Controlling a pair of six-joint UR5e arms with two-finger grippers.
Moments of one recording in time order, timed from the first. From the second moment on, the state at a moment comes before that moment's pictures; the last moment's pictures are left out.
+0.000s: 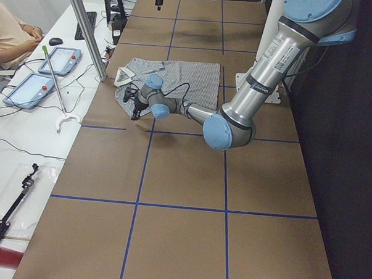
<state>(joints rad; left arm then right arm) -0.82 -2.19 -1.12 -2.36 -1.71 -1.08 1.31 -1.18 1.39 -1.16 2.34 0.28</state>
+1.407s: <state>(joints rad) -0.81 -2.22 -1.11 -2.35 -1.71 -1.02 1.31 -1.19 1.39 -1.16 2.34 0.28</state>
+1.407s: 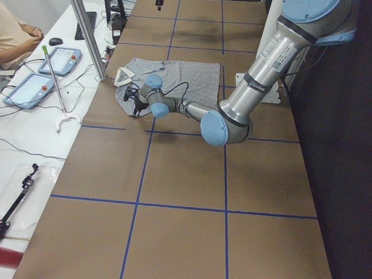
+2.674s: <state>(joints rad) -0.70 -2.50 -1.08 -2.08 -1.71 -1.17 1.31 -1.19 1.40 -1.15 2.34 0.29</state>
